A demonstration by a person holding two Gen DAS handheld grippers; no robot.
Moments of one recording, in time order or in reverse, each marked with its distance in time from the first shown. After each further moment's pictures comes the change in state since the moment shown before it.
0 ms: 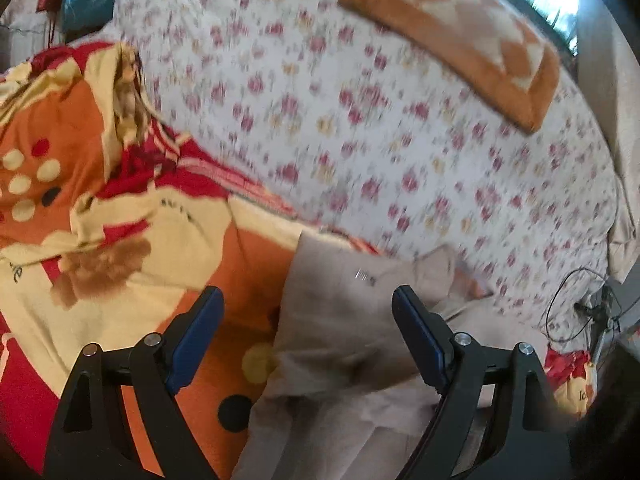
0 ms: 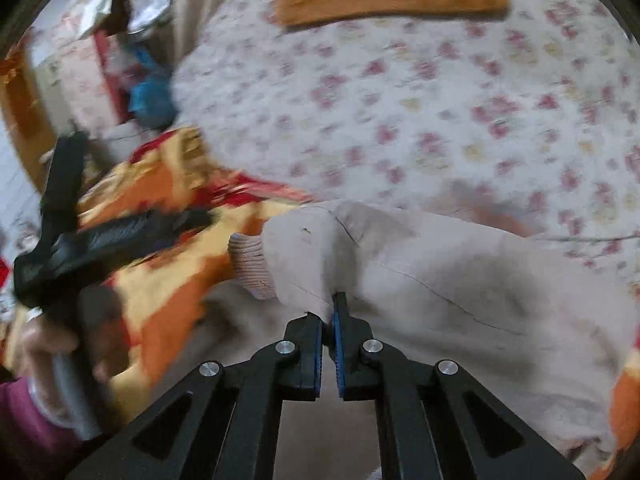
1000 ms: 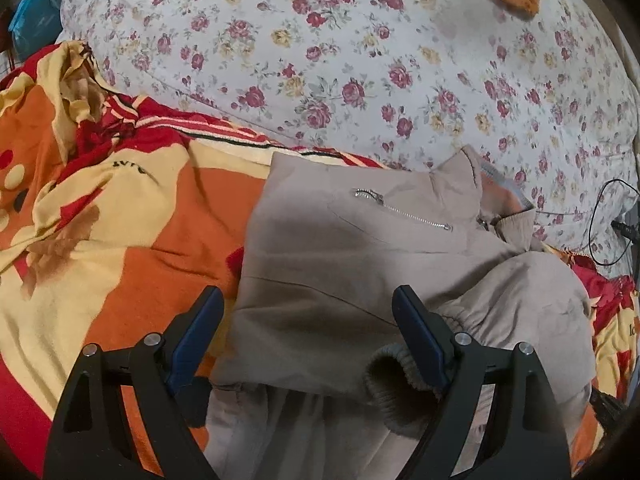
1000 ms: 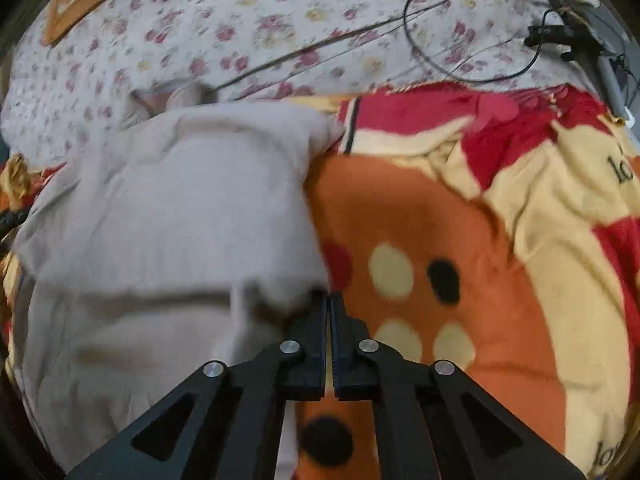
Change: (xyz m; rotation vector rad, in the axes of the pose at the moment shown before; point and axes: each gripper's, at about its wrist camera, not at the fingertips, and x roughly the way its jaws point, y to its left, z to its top) left arm 0.062 -0.035 -0.039 0.184 0.191 0.091; right arm -0.122 -0.199 -0.153 0.412 0.183 -0.495
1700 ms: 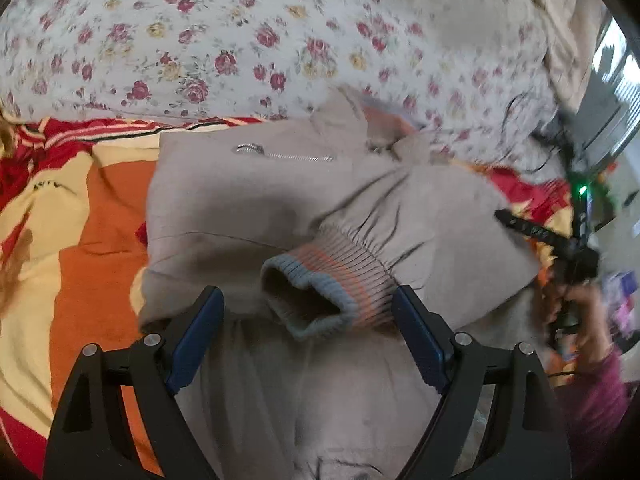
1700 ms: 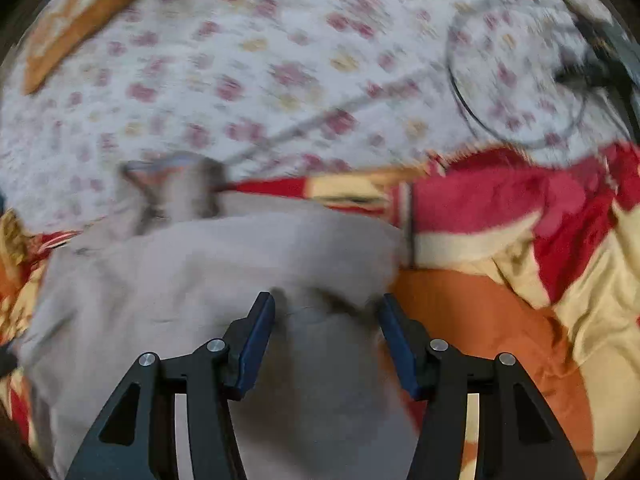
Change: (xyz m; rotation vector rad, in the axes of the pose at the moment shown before) left arm -0.015 -0.038 -0.023 0.272 0.140 -0.252; right arm 0.028 0.008 0.113 0.094 -0.094 0.003
